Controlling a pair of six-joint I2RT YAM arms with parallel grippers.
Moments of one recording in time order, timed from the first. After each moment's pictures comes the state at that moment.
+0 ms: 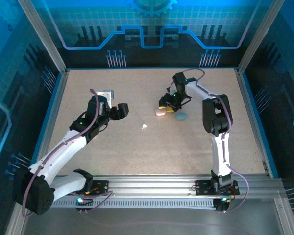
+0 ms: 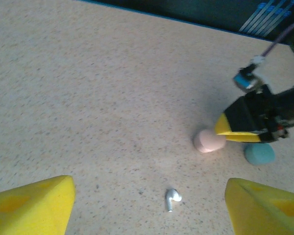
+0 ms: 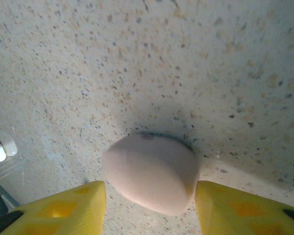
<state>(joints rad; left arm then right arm) -0.35 1.10 0.82 -0.28 -0.02 -0.45 0.29 2.25 1.80 -0.90 -0.55 0.40</state>
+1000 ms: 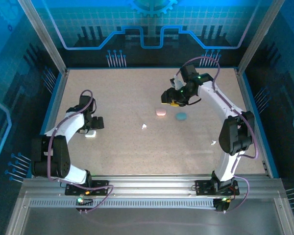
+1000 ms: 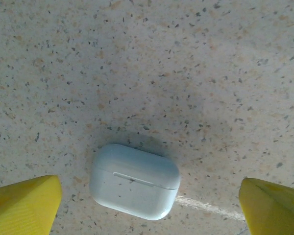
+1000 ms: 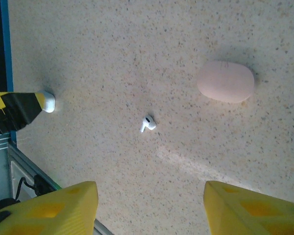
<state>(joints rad) 0.04 1.48 0.89 -0.69 -0.16 -0.23 0.33 1.82 1.64 -0.99 -0.54 0.33</state>
